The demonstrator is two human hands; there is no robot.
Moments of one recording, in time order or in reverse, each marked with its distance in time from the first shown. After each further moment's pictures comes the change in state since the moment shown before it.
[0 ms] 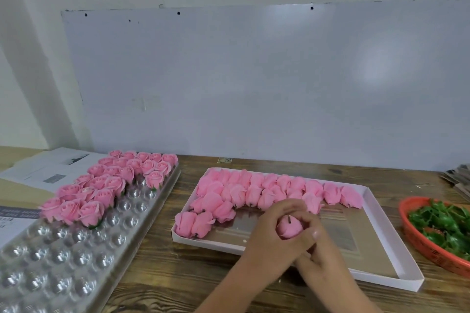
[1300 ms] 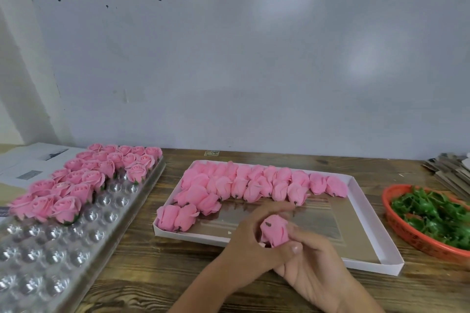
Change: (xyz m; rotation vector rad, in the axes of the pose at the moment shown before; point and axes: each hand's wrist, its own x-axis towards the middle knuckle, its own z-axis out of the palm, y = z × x) left_hand -0.012 -0.013 -0.010 -0.093 -0.195 0.059; right_hand -0.001 0.001 -0.008 1.380 -0.315 0.605
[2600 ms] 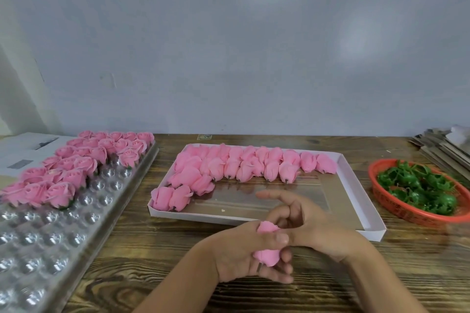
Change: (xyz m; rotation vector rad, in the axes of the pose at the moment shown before) left_hand -0.013 -0.003 0.001 -0.571 -0.511 -0.621; right_hand -0.017 -0.030 -0.012 -0.923 -0.049 0.014
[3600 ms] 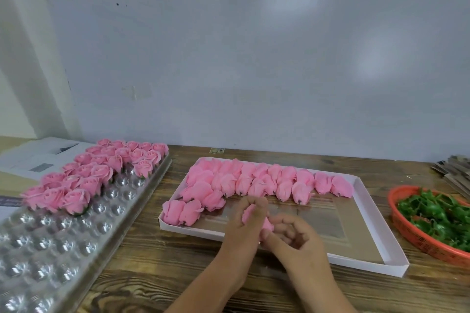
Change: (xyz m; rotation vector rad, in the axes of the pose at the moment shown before) left_hand 0.019 0.005 -0.006 0.107 0.839 0.578; right_hand 0.023 0.019 0.059 0.109 0.627 -0.161
